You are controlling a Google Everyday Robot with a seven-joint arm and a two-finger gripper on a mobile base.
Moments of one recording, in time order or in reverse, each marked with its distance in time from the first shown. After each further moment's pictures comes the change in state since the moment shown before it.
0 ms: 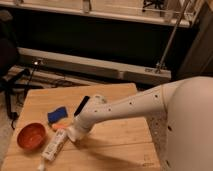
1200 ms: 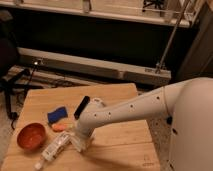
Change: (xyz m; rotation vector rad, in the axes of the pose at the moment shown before) arm 0.020 -0.044 0.014 0.157 0.013 -0.110
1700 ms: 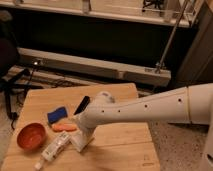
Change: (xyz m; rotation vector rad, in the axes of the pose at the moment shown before) arm 0.001 0.013 -0.058 -0.108 -0.033 0.079
